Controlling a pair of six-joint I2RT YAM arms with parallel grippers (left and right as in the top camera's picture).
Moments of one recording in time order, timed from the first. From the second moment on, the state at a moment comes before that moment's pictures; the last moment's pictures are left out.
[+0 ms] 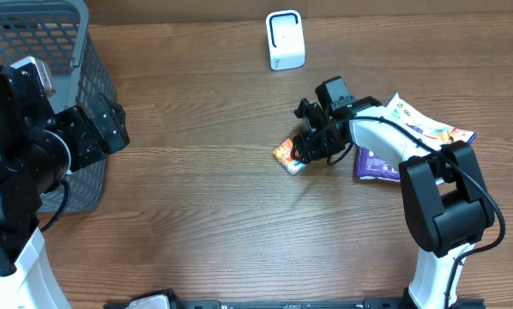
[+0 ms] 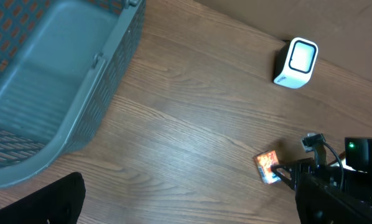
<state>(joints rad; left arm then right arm) 0.19 1.39 2.23 -1.69 0.08 -0.27 0.37 2.03 1.33 -0.64 -0.43 -0.01</state>
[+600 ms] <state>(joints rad) 0.19 1.39 2.23 -1.69 0.08 -0.27 0.37 2.03 1.30 -0.56 -0.55 0.26</state>
